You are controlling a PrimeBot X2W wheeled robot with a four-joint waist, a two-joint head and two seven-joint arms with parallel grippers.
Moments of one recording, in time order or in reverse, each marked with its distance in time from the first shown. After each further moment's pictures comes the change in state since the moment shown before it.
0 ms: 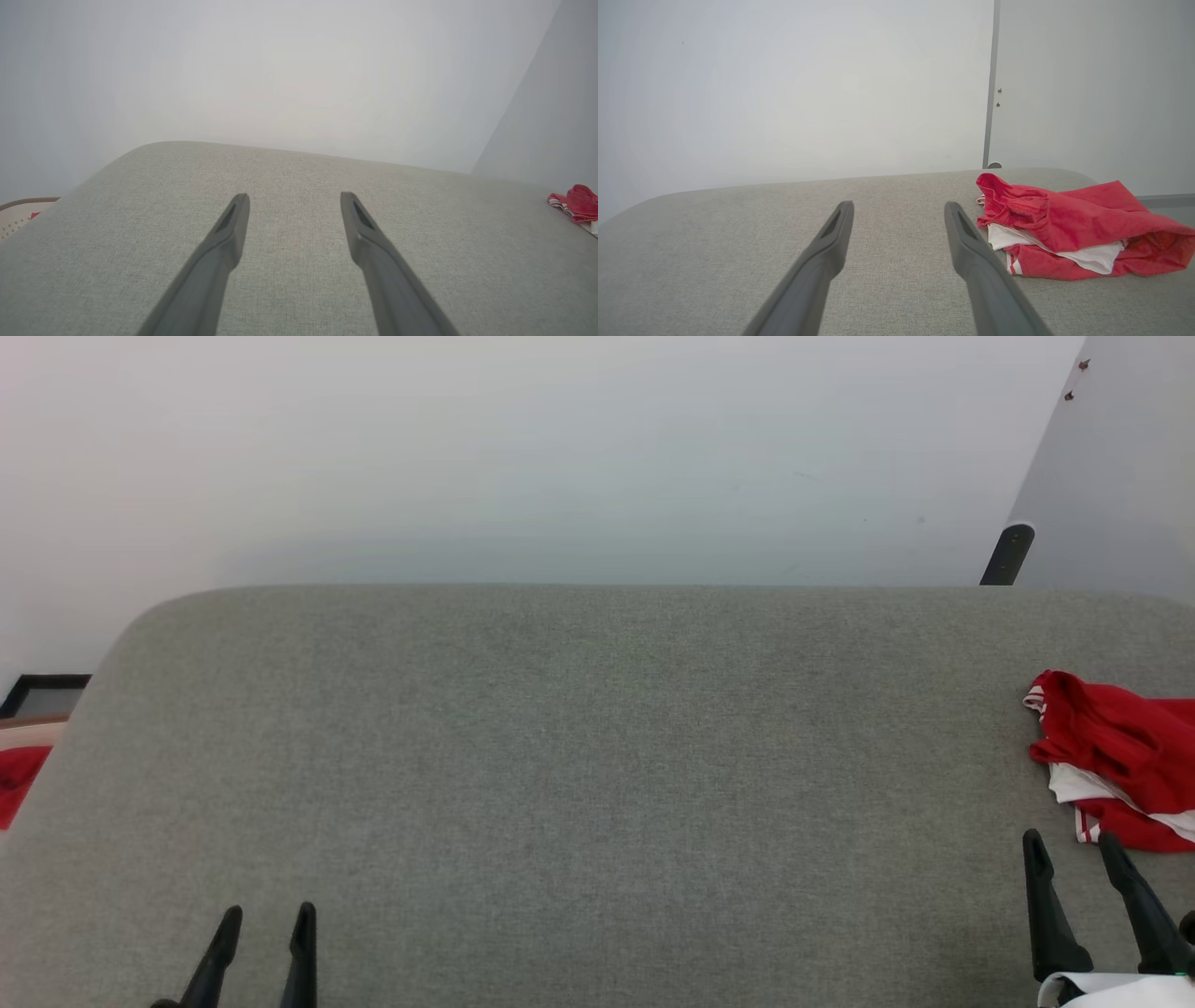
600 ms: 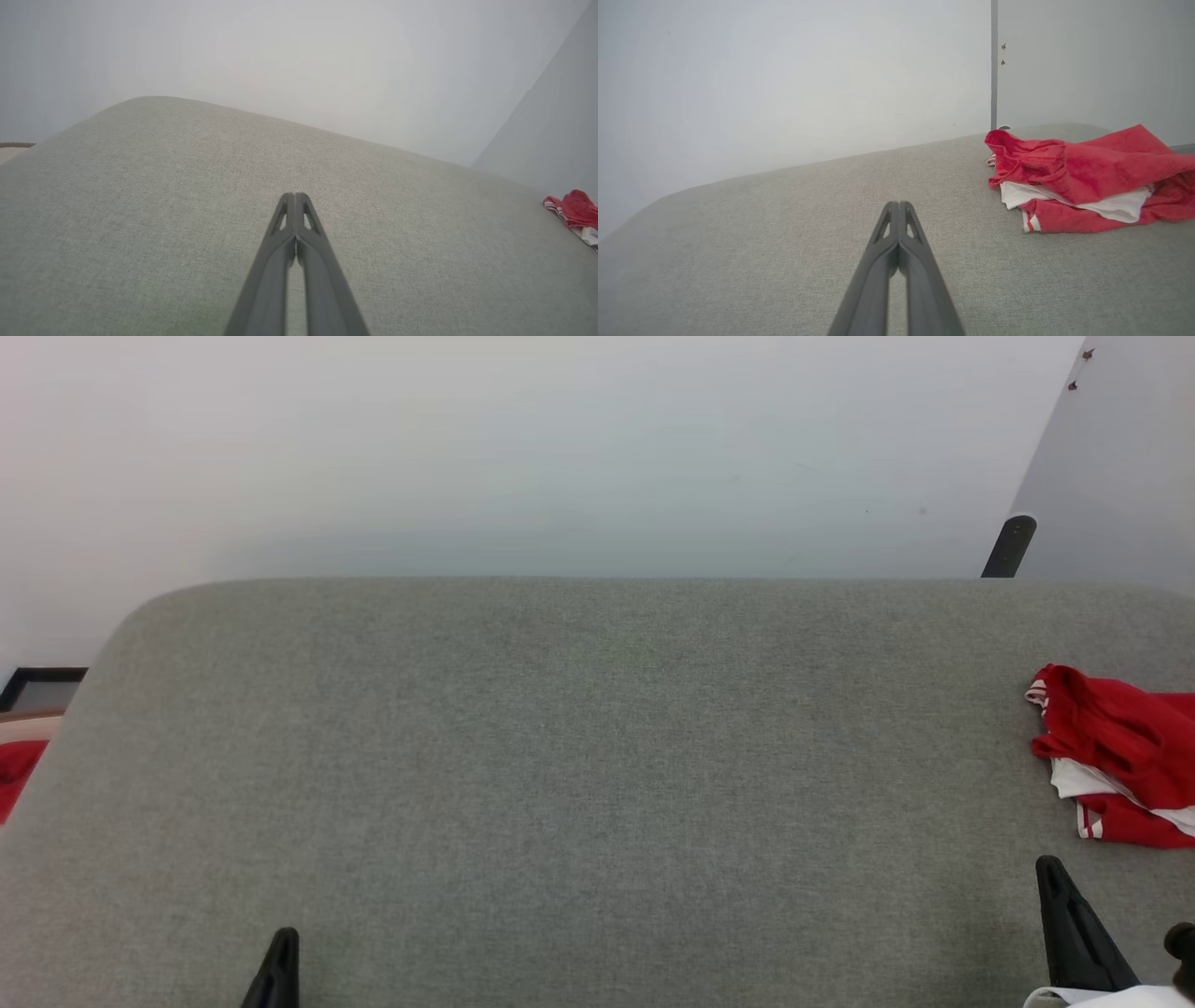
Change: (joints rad) left arm 0.003 -0.031 -0.009 0.060 -0.055 0.000 0.019; right arm 0.008 0.020 0.012 0.048 0.059 0.000 0.021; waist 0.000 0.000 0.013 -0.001
